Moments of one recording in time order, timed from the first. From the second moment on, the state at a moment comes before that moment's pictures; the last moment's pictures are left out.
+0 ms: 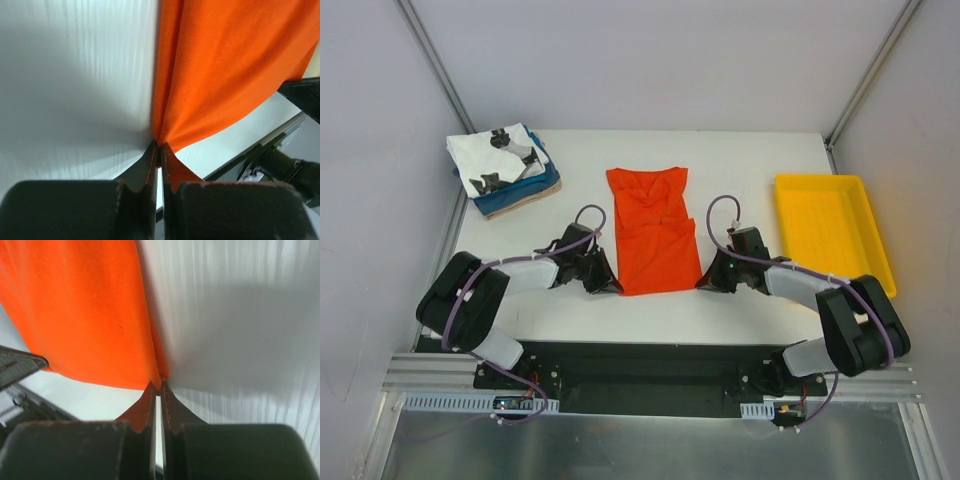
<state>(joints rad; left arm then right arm) -0.50 1.55 0.61 -0.05 0.44 -0.88 0.39 1.44 0.55 -0.09 -0.33 0.74</state>
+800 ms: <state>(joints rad) -0.73 0.59 0.45 -0.50 0.35 -1.03 0.82 0.66 0.67 -0.78 -0.13 0.82</state>
